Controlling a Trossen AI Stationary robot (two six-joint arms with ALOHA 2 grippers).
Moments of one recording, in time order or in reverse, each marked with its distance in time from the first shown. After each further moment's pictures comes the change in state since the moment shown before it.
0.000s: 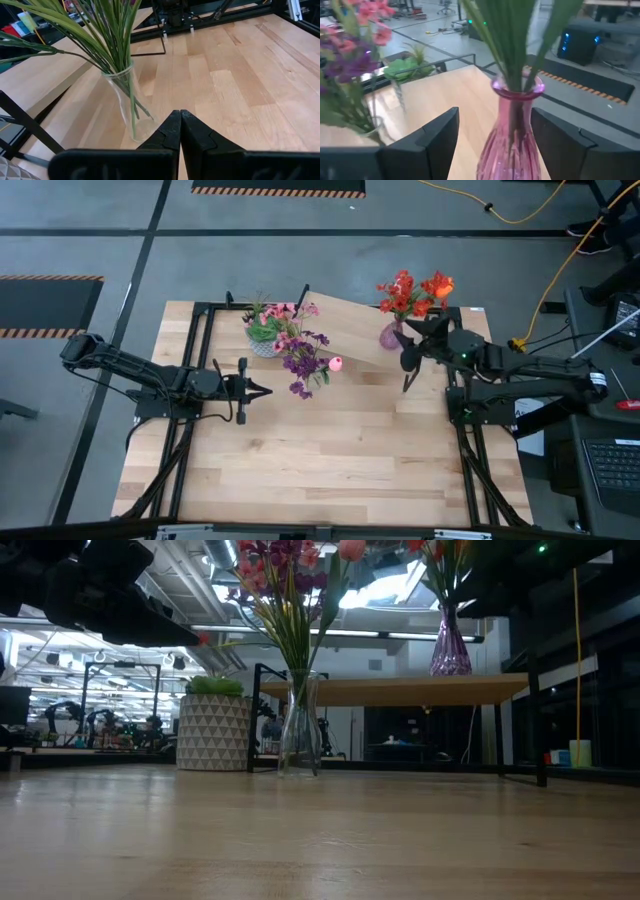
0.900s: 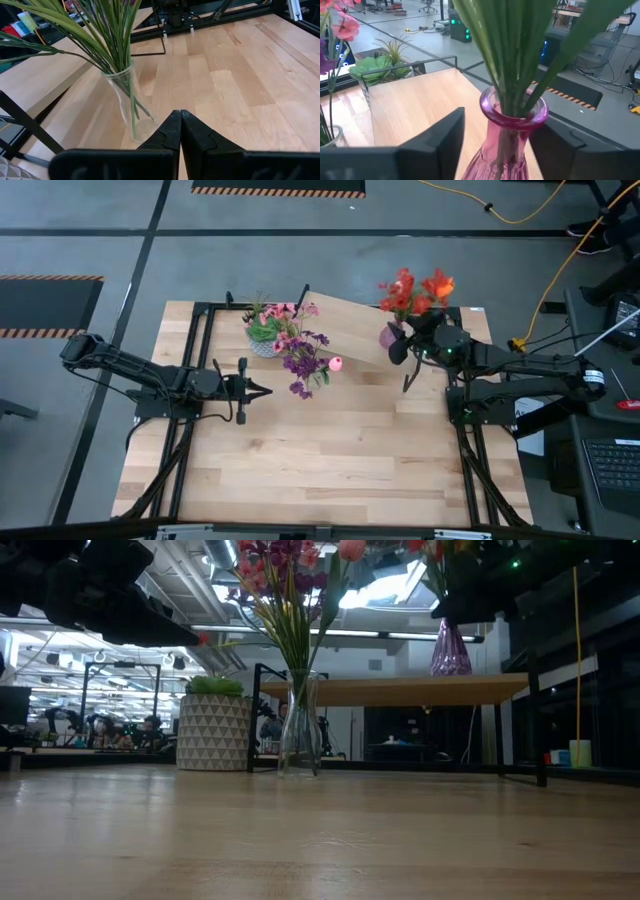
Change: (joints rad) left arm 0.000 0.000 0.000 0.000 0.000 0.001; right arm -0.054 0.129 0.000 0.139 0.044 -0.098
